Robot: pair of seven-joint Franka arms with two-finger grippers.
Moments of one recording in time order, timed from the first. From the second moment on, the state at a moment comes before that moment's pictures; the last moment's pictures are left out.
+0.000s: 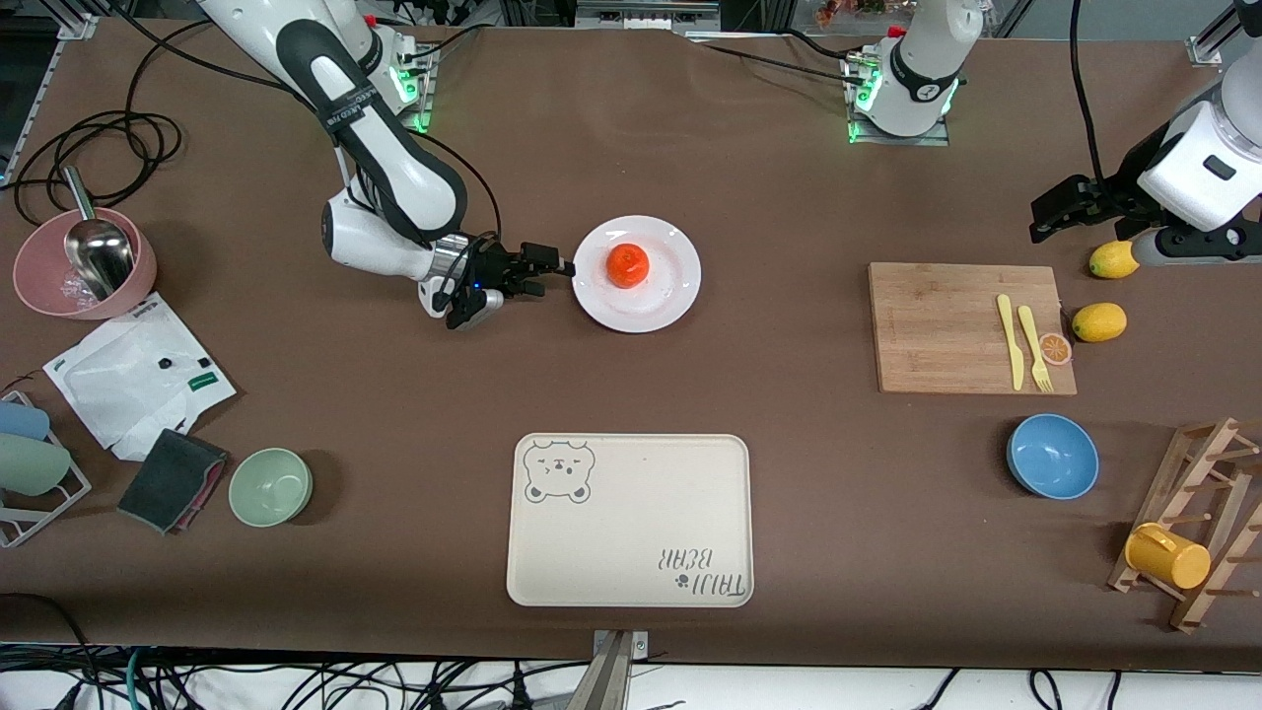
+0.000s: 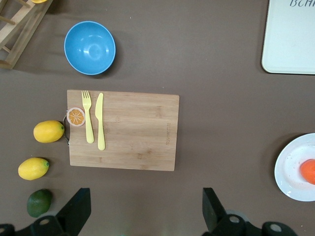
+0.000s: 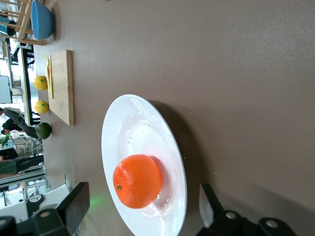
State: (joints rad) left arm -0.03 -0.01 -0.03 -1.61 -0.01 1.52 -0.12; right arm 0.10 0.39 0.45 -2.24 1.36 2.50 -0.80
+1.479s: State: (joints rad) left arm -0.03 0.00 -0.03 -1.61 -0.01 1.58 -0.12; right arm 0.15 0.49 0.45 -2.24 1.50 2.57 -0.93
